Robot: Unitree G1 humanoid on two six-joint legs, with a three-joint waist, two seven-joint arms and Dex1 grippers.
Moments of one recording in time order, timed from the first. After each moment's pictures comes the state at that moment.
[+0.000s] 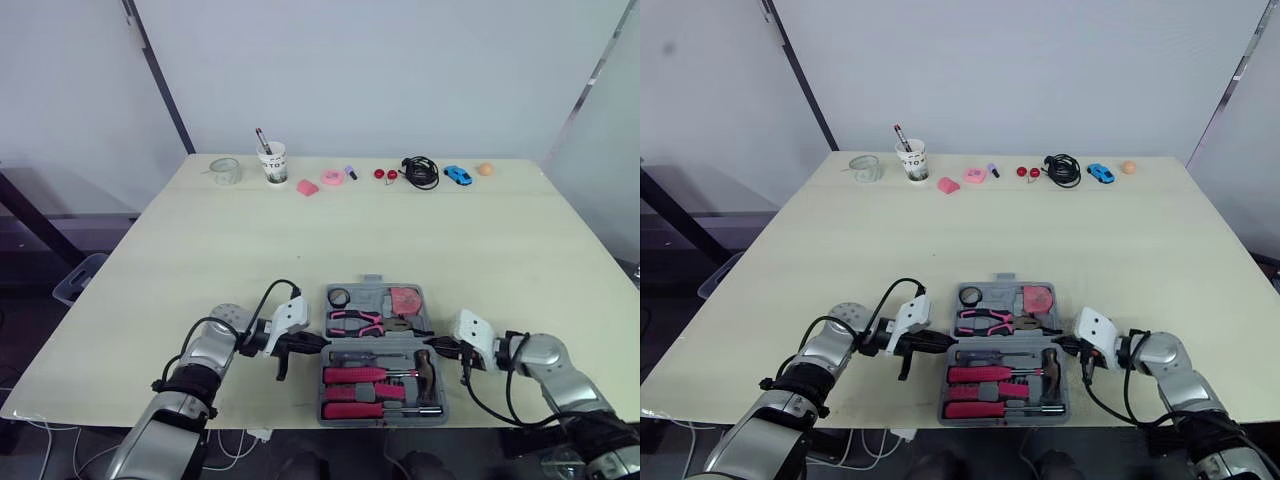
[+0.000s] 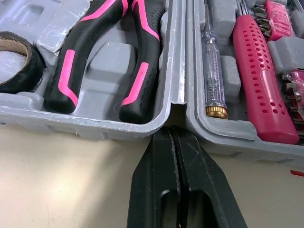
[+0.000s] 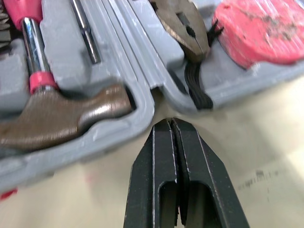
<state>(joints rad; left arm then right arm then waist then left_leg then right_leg) -0.51 0.49 -0.20 0.71 0.00 -0.16 -1.36 -0.22 -0.57 0.18 0.32 0.03 -0.07 1.02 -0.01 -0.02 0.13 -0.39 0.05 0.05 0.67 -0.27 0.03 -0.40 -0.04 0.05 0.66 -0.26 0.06</state>
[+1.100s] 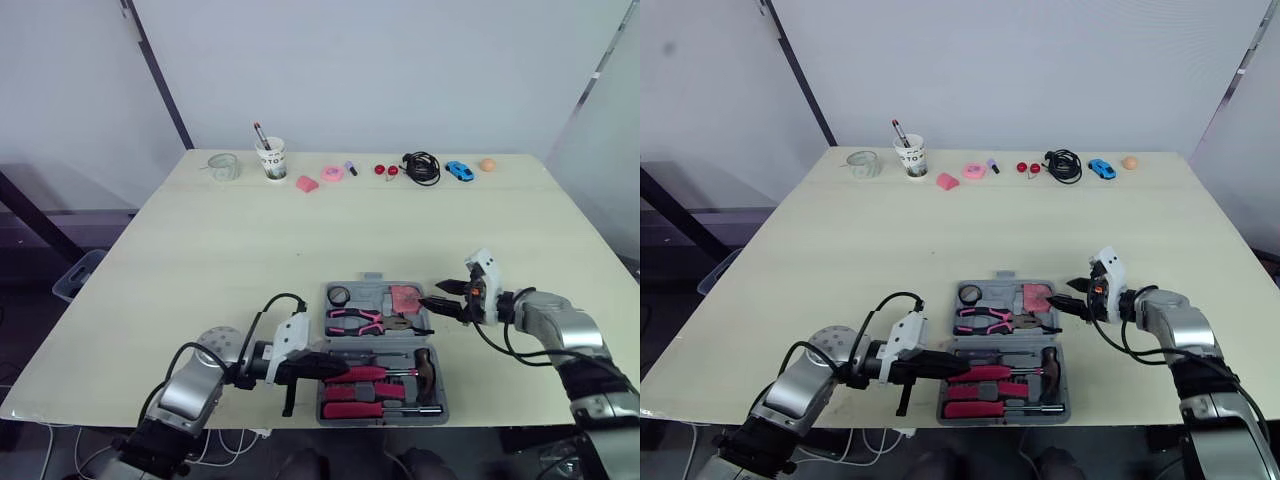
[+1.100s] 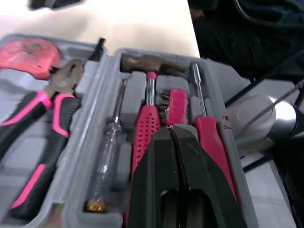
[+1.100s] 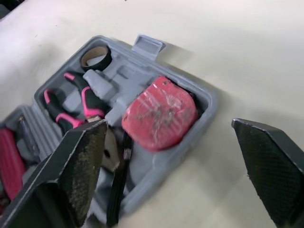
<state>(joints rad) -0.20 0.60 -0.28 -0.04 -0.20 0.15 -1.28 -0.58 -0.50 0.05 0.49 0.33 0.57 1.01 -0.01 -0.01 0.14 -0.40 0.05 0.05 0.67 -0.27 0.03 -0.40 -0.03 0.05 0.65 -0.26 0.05</state>
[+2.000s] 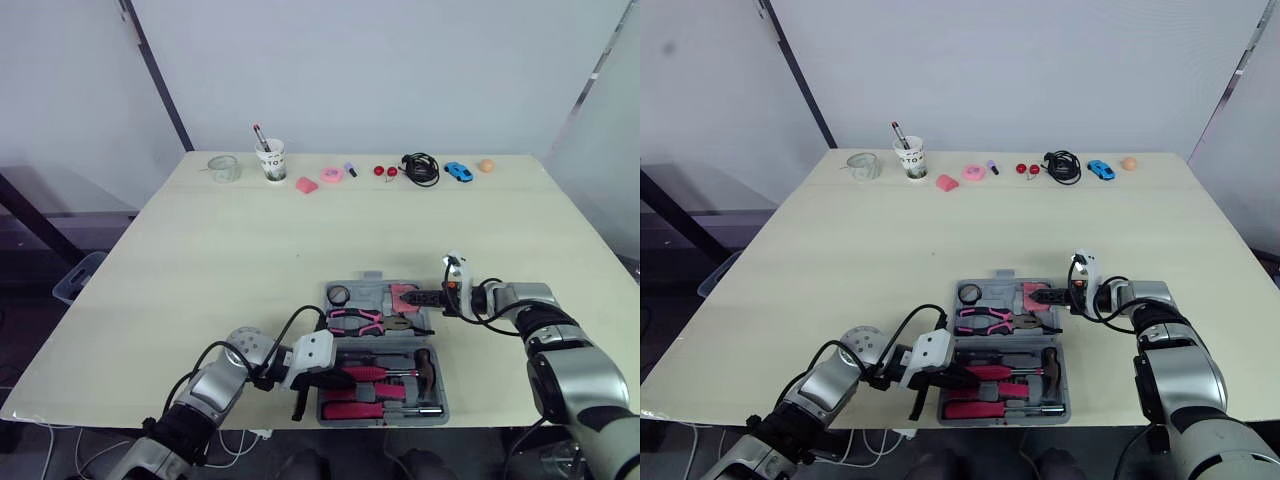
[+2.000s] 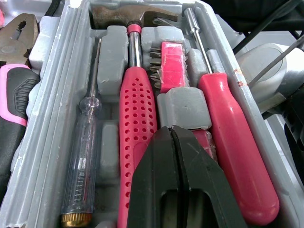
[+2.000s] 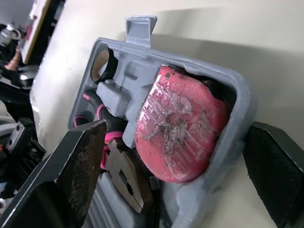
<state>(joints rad) -0.28 0.56 -0.40 0.17 -0.08 0.00 -1.26 -0.90 -0.35 -0.03 1.14 0.23 0.63 1.17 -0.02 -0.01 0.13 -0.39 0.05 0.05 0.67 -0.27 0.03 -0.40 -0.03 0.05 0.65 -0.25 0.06</state>
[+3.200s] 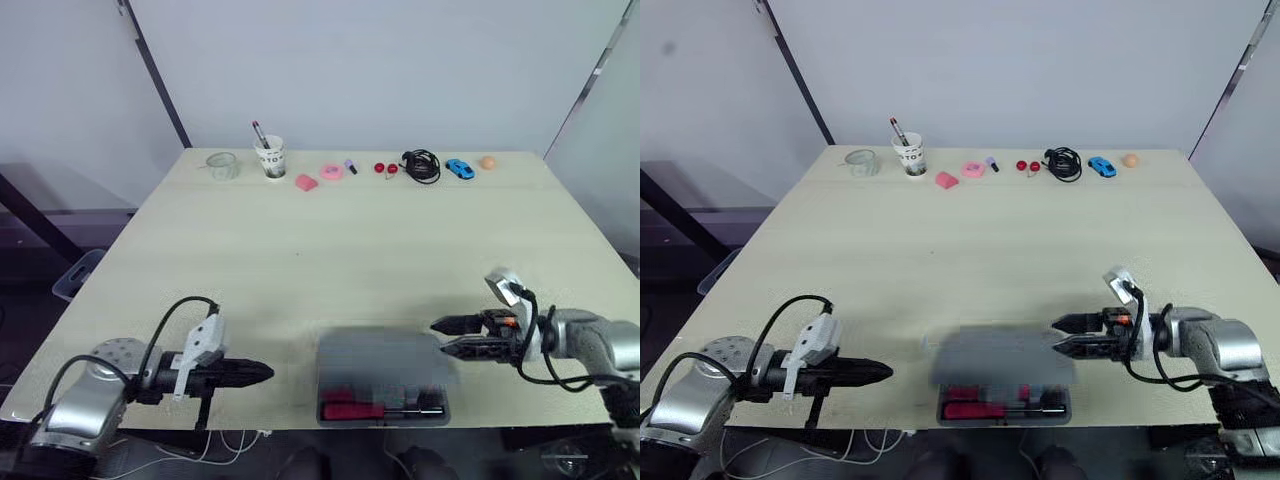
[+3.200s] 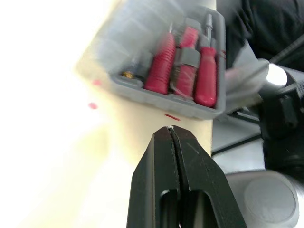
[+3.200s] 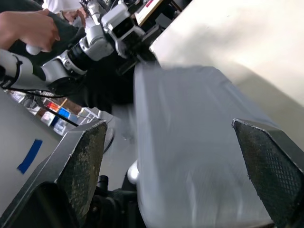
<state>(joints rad) 0.03 0.86 0.08 0.00 -0.44 0.16 -1.36 -0.25 -0.68 -0.06 -0.08 0.62 0.95 1.43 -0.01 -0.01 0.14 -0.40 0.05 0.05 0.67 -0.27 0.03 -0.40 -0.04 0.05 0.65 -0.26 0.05</state>
